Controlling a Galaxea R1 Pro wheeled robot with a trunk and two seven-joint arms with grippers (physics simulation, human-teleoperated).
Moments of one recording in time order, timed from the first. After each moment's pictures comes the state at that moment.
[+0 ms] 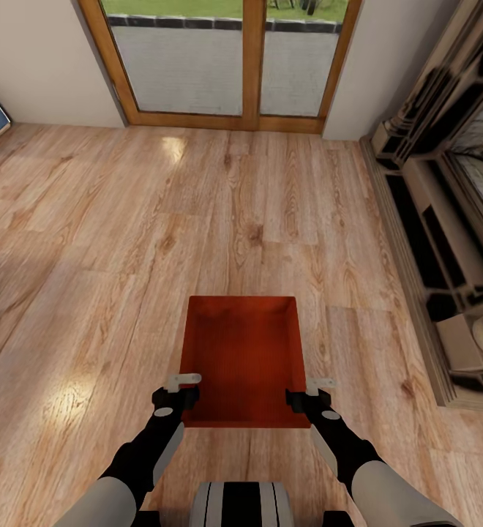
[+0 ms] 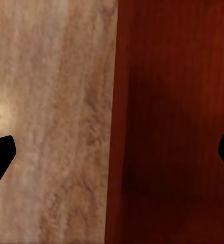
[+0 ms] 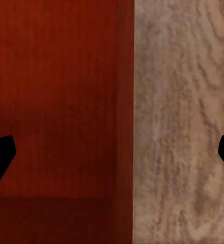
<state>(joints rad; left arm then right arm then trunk) -0.57 -0.10 -0.18 -0.68 0.12 0.16 0.32 -0.67 0.08 0.06 -0.42 -0.03 0.01 -0.09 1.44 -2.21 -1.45</state>
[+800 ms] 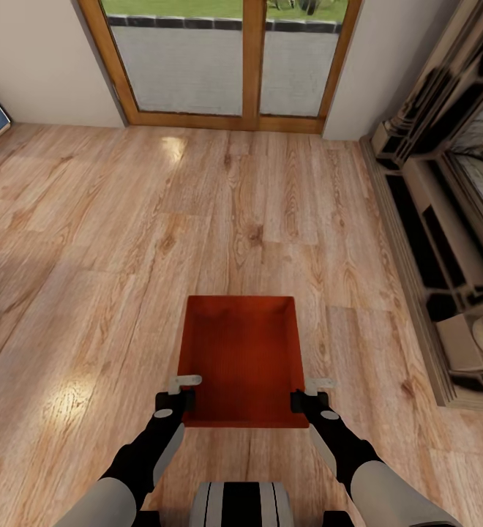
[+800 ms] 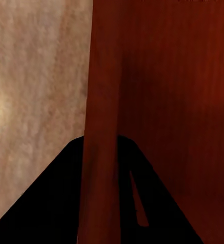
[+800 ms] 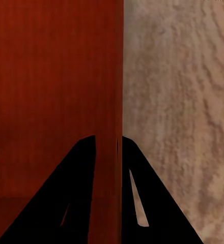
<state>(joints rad) -0.57 -0.10 -0.18 -0.66 0.15 0.16 0.31 -0.67 0.08 0.06 -0.42 -0.03 0.00 -0.08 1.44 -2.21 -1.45</state>
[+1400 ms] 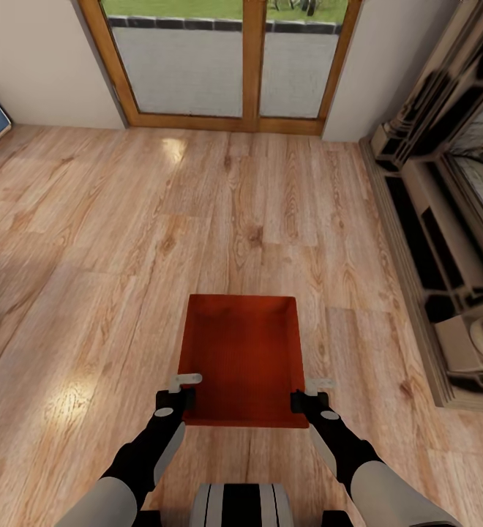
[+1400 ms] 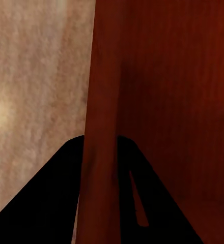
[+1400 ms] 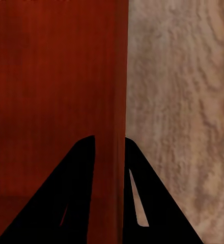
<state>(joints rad) -0.57 -0.11 -0.18 -0.67 0.14 0.16 0.31 -0.67 0.08 0.06 -0.41 -0.03 0.01 -0.08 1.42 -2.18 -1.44</state>
